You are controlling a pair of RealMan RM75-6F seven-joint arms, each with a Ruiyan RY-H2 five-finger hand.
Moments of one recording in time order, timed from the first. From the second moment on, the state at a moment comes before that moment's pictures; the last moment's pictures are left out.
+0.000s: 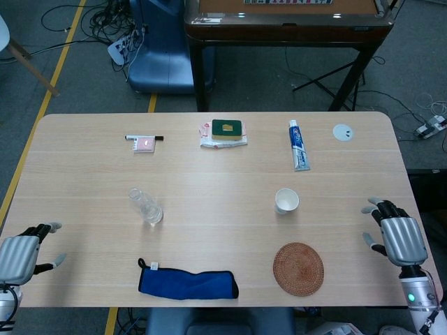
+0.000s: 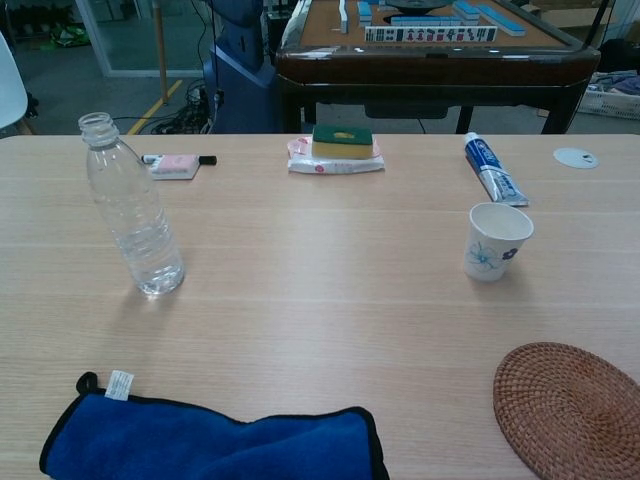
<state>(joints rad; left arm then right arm) -0.11 -1.16 -0.04 -1.58 1.47 1.44 0.11 0.14 -1.19 0.08 -1.56 -1.49 1.40 -0.15</state>
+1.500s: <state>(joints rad) -0.11 -1.09 -0.04 -1.63 1.46 1.43 0.04 0.54 -1.51 0.13 -1.33 -1.36 1.01 -0.44</state>
